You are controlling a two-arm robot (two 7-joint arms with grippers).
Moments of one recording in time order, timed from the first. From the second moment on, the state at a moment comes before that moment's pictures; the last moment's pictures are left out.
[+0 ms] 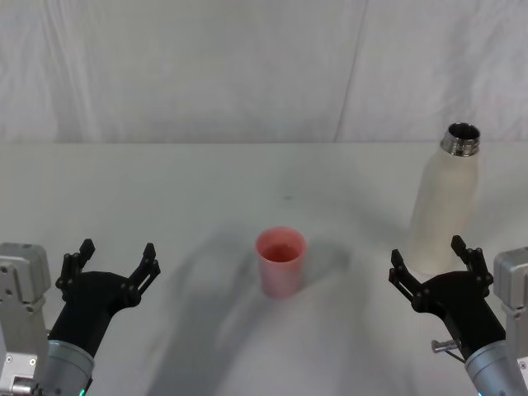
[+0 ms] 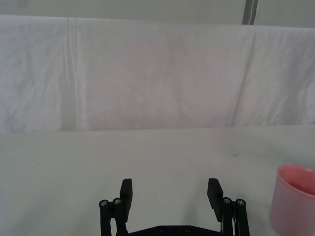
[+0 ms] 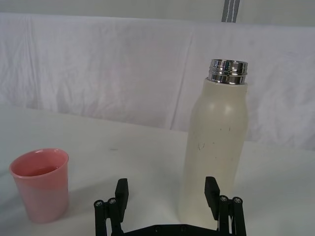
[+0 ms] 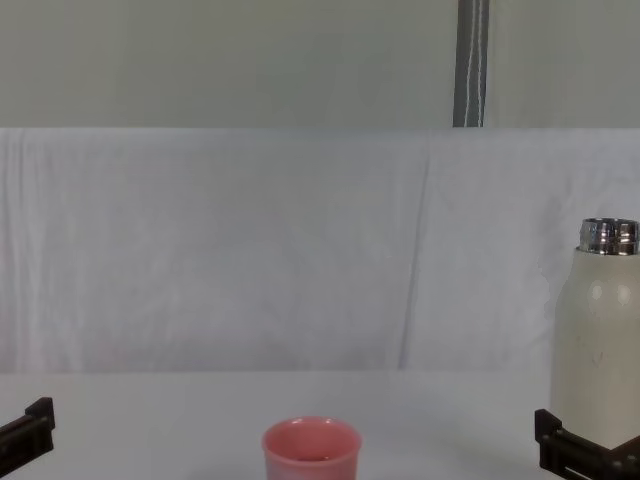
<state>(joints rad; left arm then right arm) 0.27 0.24 0.04 -1.85 -0.25 -0.02 -0.02 -0.17 0.19 -0.26 -1.77 0.07 -0.06 -0.03</state>
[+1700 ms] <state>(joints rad) 0.27 0.24 0.04 -1.85 -0.25 -0.02 -0.02 -0.04 0.08 -0.12 -1.59 0.10 -0.11 0.09</state>
